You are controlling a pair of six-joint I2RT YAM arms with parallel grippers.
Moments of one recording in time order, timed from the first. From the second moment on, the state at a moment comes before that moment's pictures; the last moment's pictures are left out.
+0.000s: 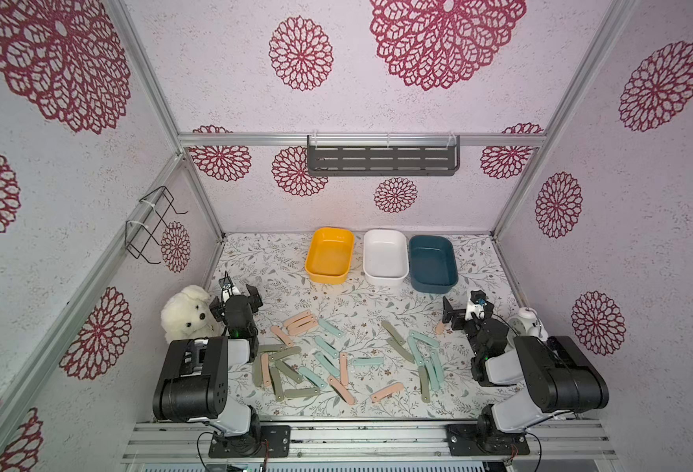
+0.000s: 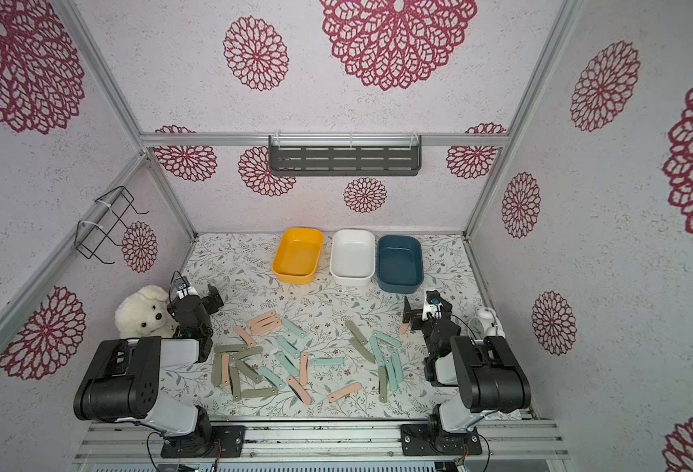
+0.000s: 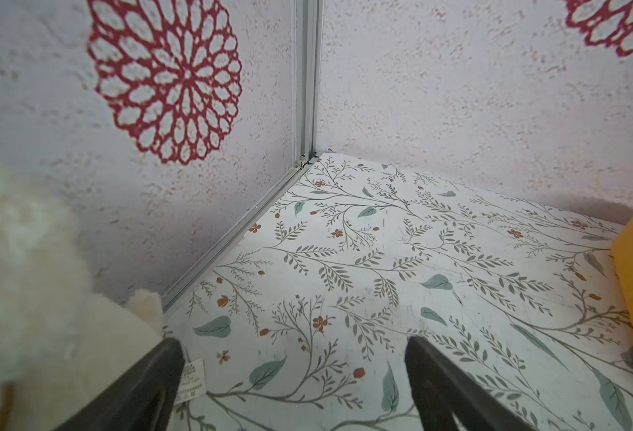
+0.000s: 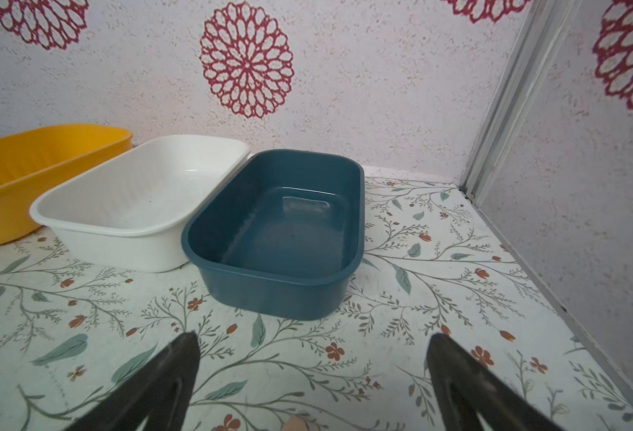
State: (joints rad) left arm 0.09 1.55 0.41 0.88 -0.44 -0.09; right arm 0.04 1.55 0.17 1.27 -0.06 -0.04
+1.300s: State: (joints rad) left arm 0.05 1.39 0.98 0.09 -0.42 -0.28; right arm 0.30 1.32 0.34 0.91 0.43 -0.04
